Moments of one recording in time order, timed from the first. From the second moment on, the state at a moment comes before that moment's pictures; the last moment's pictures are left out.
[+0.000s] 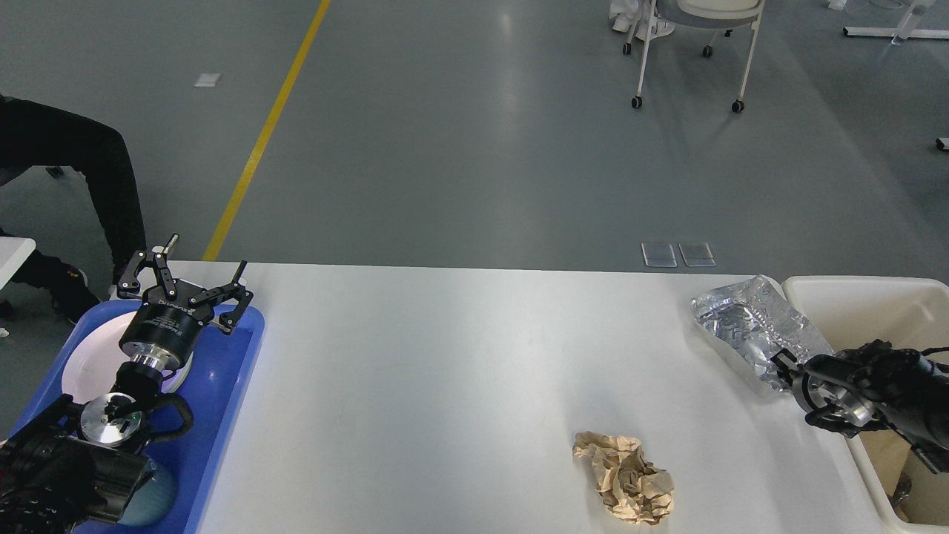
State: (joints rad) left arm -0.55 0.23 -1.23 -0.33 -0.16 -0.76 0.01; right arm 0.94 -0.40 -0.71 0.55 0.07 0.01 -0.28
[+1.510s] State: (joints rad) left arm -0.55 0.23 -1.23 -0.33 -0.16 -0.76 0.01; right arm 1.60 -0.93 -0.78 1.04 0.07 0.07 -0.29
